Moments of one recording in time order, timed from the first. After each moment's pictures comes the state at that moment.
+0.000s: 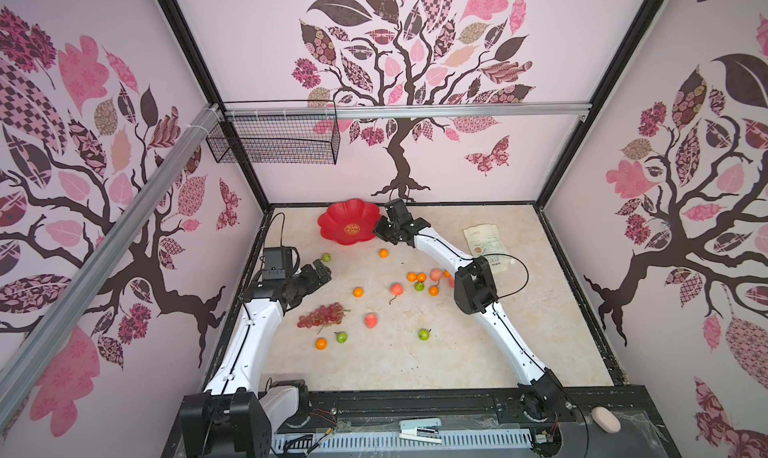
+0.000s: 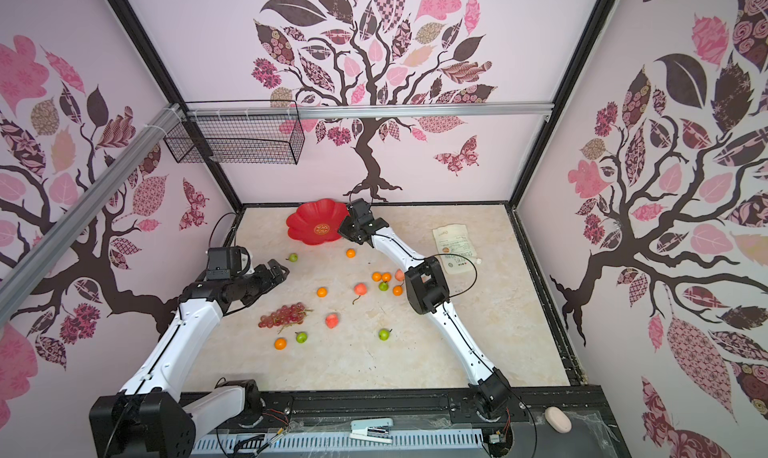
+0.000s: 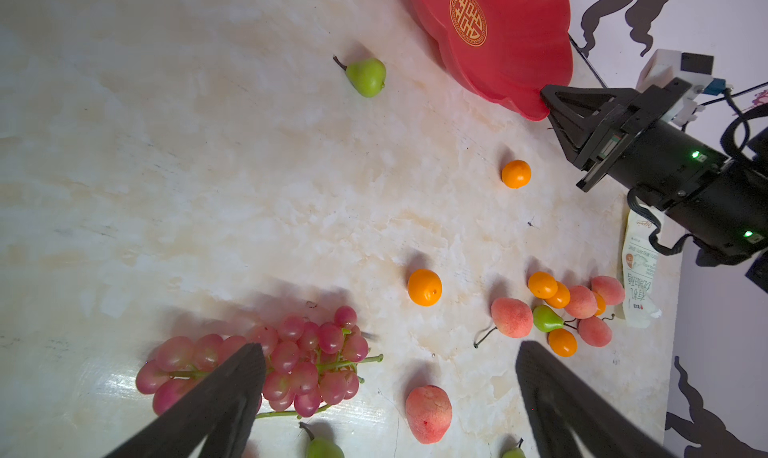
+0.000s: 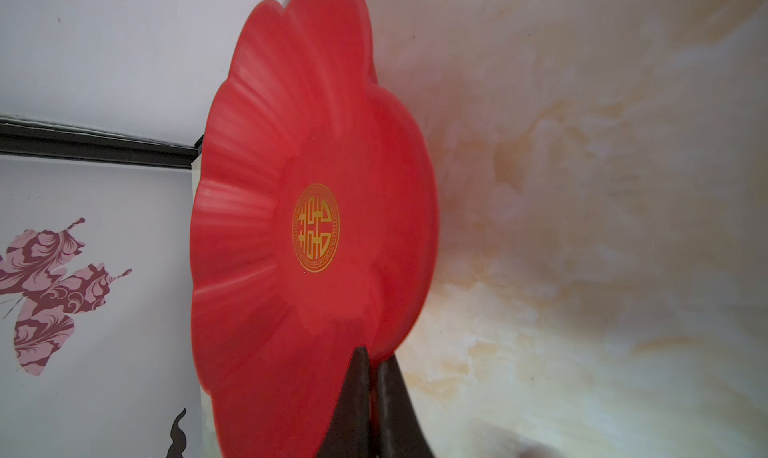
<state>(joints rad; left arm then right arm) 0.05 1.12 0.86 -0.64 0.25 -0.54 0.60 2.76 2.60 -0.50 -0.16 0.98</state>
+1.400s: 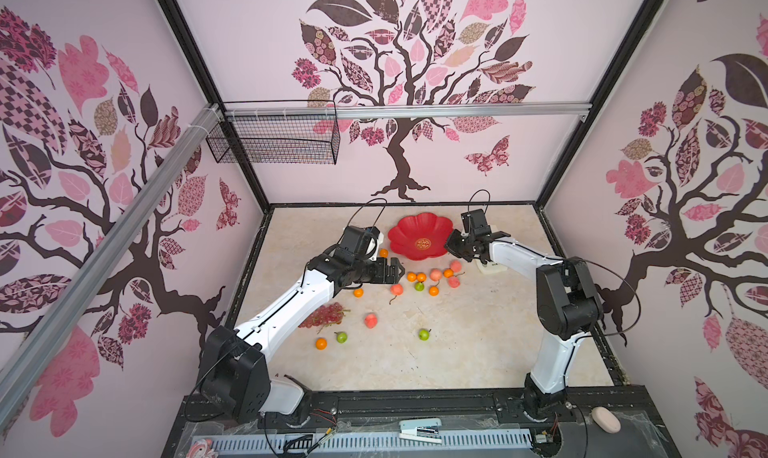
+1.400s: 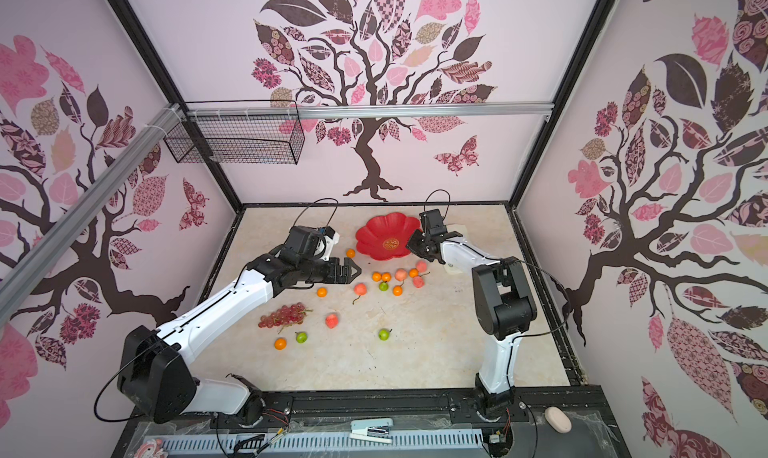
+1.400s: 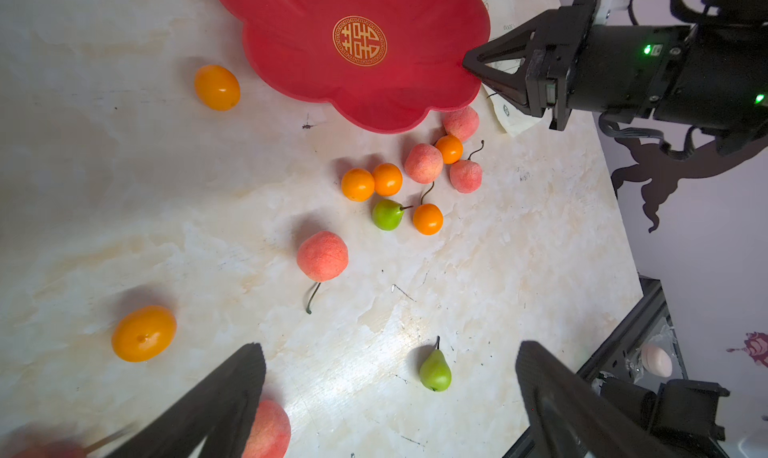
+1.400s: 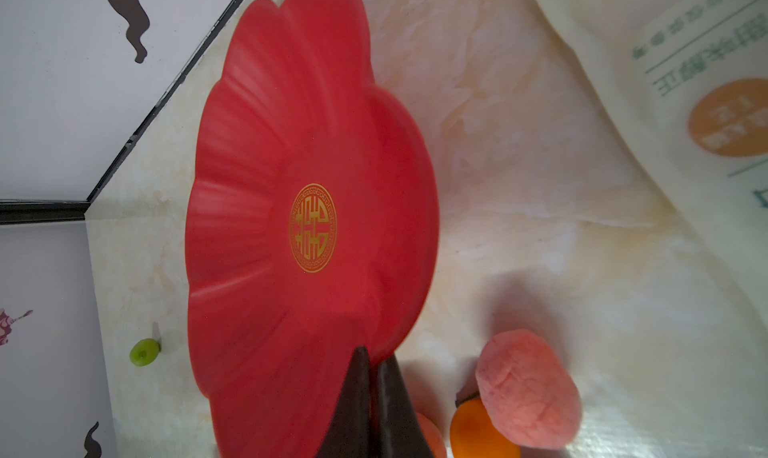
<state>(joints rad) -0.53 1.42 1.14 -0.56 0.28 -0.42 0.29 1.87 1.29 -0.28 -0.14 0.81</state>
